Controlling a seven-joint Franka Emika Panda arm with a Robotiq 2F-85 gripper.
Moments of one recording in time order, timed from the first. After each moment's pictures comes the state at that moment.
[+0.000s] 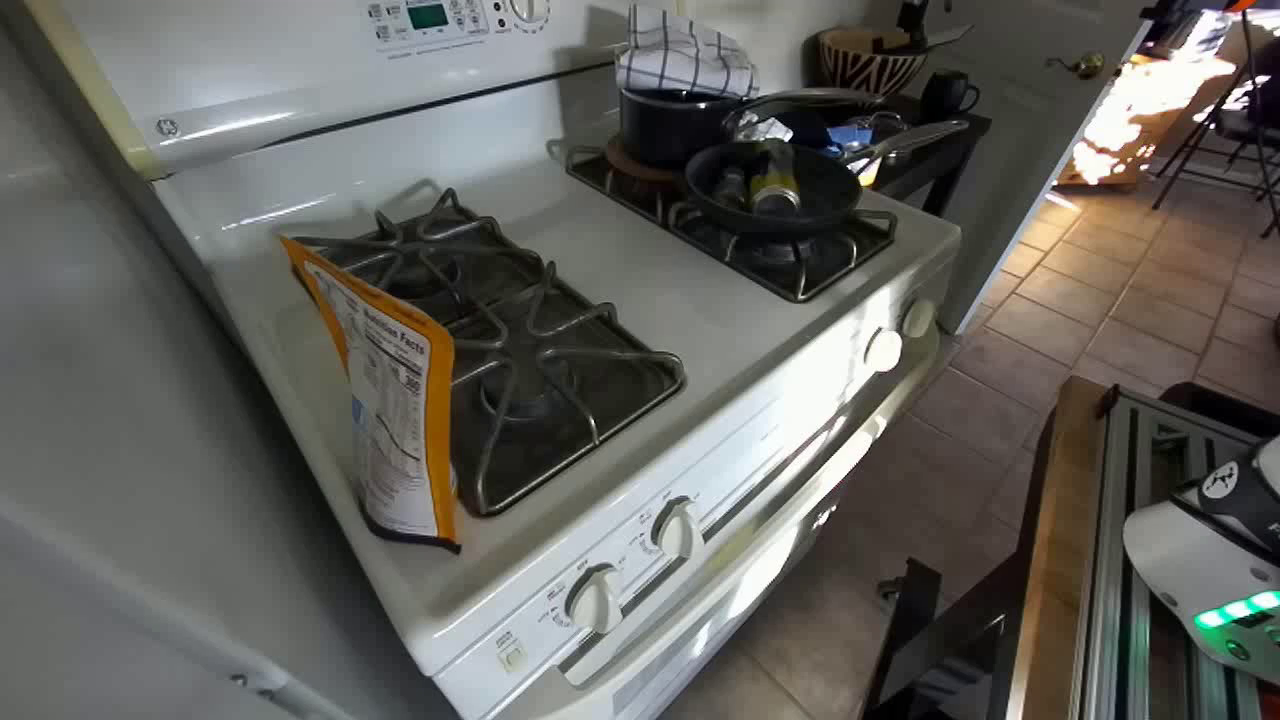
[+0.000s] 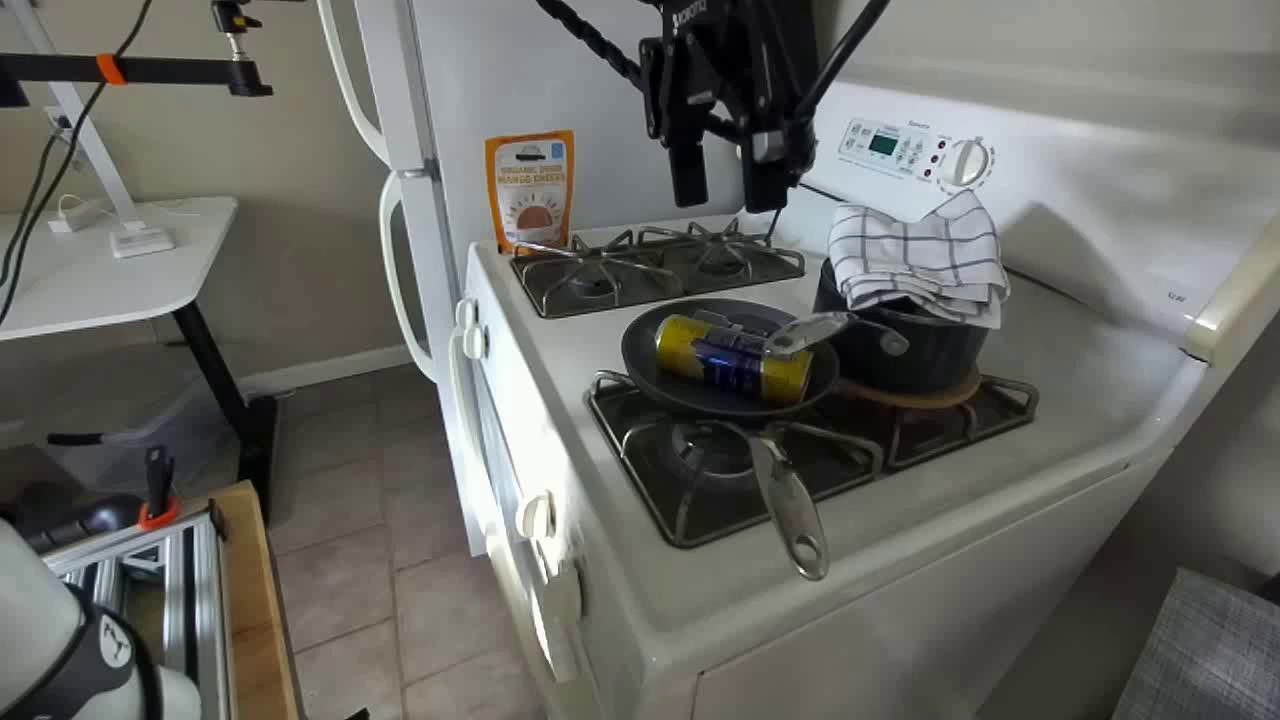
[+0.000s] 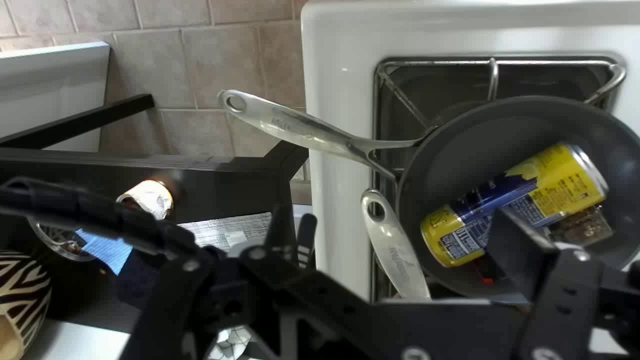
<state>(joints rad) -0.18 -0.38 0.00 -2.19 -0.30 1.90 0.15</state>
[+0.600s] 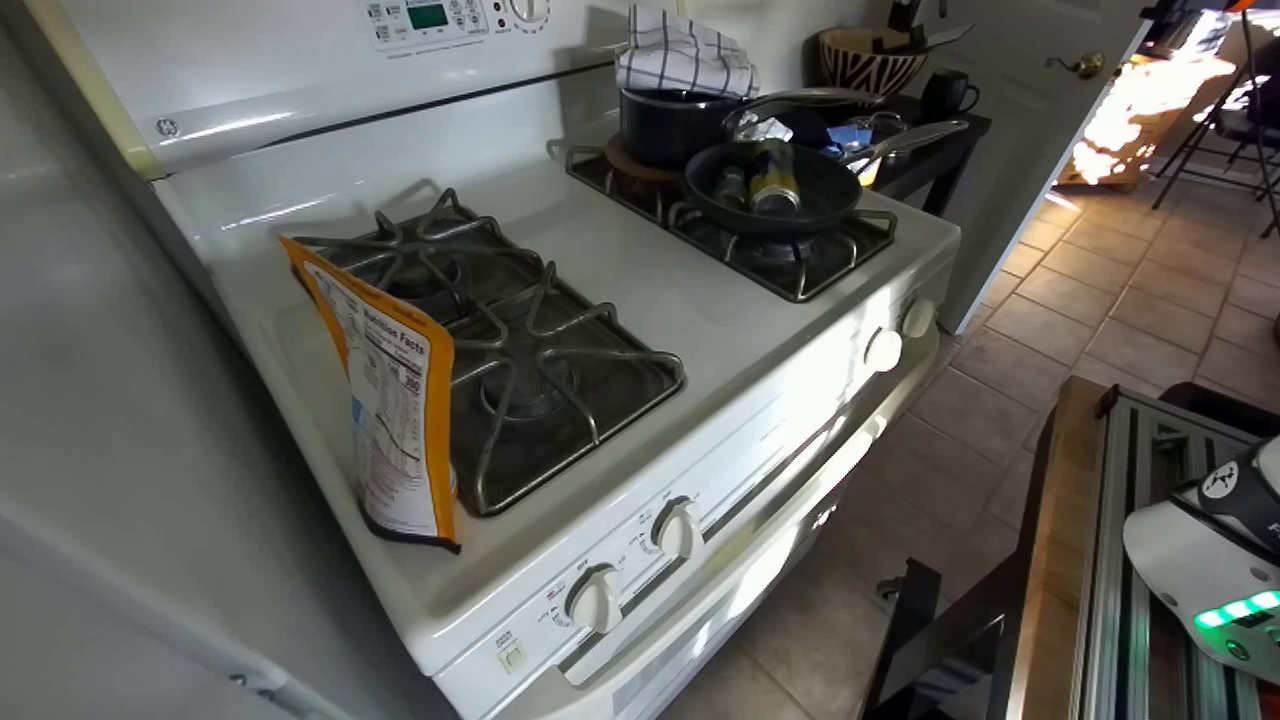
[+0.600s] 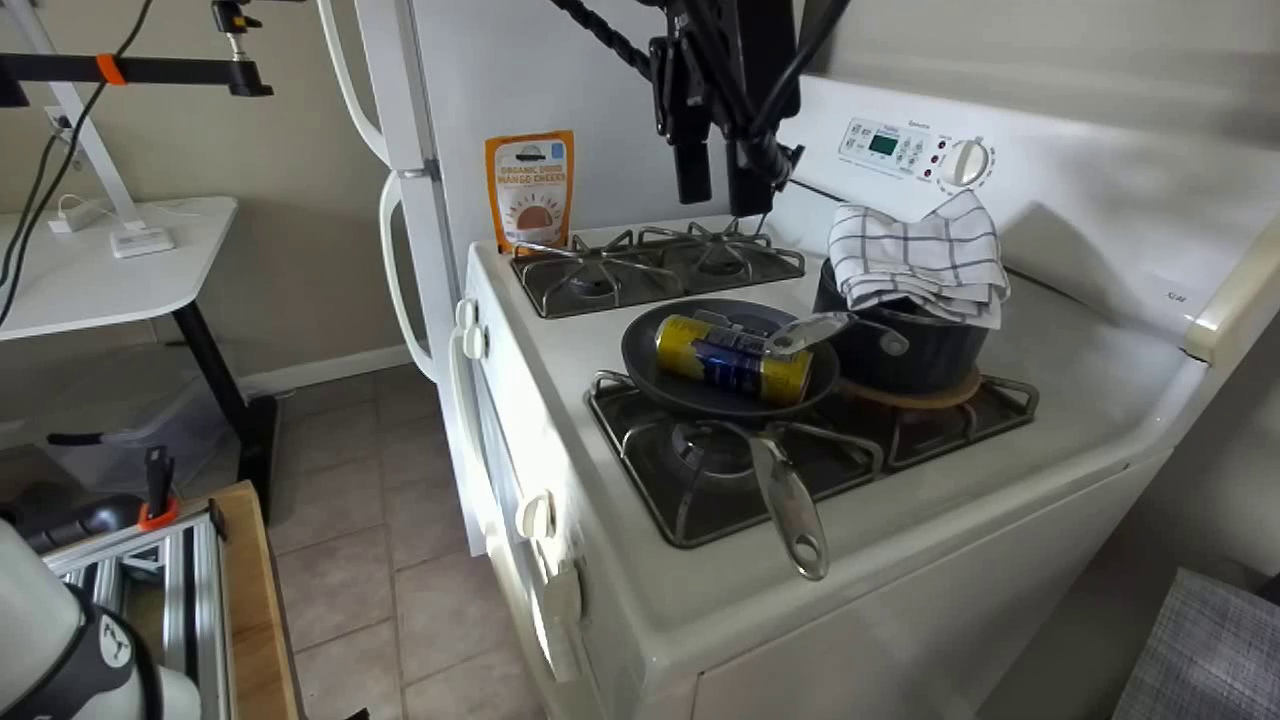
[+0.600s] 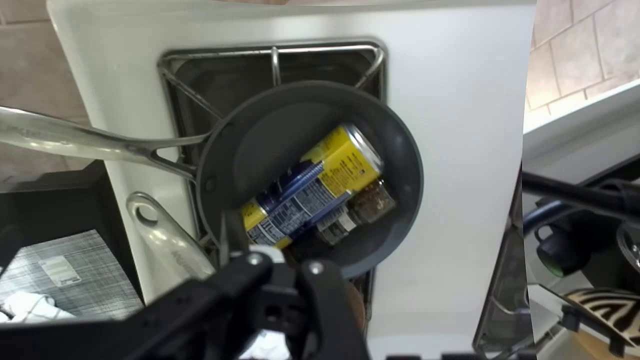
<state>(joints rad) -0.18 -0.37 0.00 -2.19 -0.27 1.90 0.27</state>
